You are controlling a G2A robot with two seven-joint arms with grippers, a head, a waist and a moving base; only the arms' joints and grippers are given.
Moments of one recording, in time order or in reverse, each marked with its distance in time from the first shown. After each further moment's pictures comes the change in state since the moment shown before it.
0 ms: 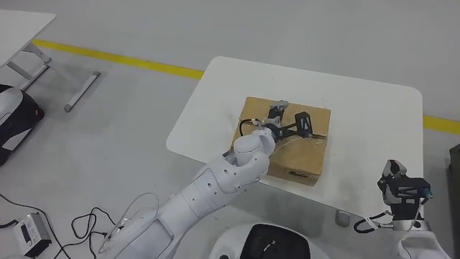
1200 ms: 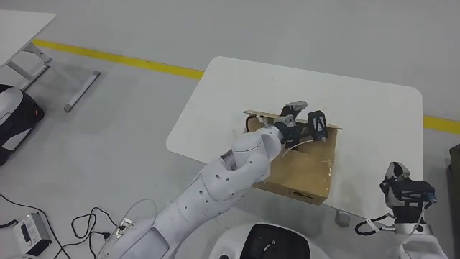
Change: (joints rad) left arm 0.044 -0.010 -0.067 -0.235 -0.035 -0.143 0.018; right arm -0.028 0.003 0.010 -0.021 0.013 0.016 -0.014
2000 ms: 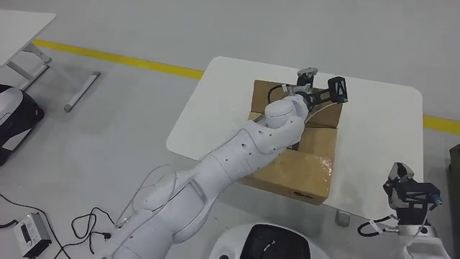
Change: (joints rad) left arm -0.448 -0.196 0.229 0.677 -0.131 0.209 0.004; right arm -0.008 0.004 0.015 -0.019 0.011 -0.005 0.010
